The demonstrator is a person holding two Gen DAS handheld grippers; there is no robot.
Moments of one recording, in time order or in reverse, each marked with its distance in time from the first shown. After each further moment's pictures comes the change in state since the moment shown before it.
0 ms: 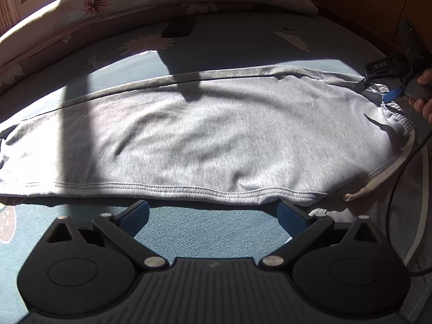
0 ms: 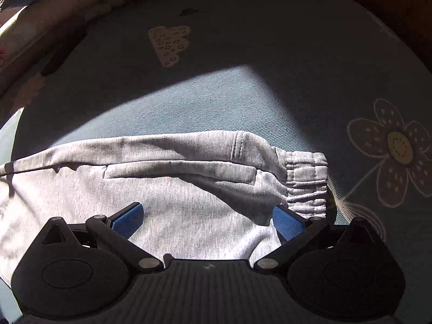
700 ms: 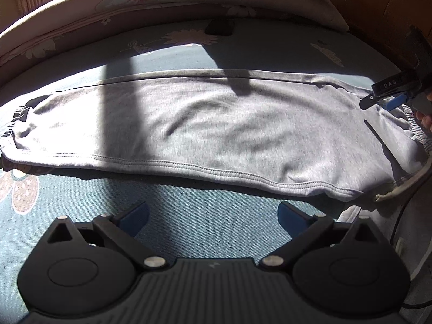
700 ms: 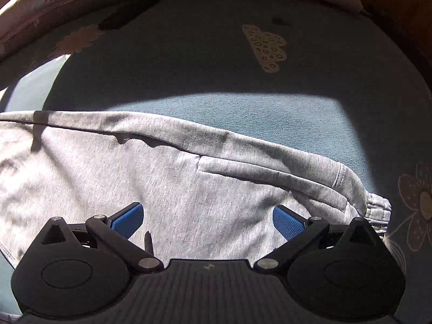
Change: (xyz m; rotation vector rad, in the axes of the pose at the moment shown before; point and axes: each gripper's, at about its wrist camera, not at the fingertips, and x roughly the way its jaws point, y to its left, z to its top) left arm -0.008 0.048 -0.021 -0.122 -0.036 0.050; right arm 0.002 0.098 -0.013 -0.262 -0.010 0.002
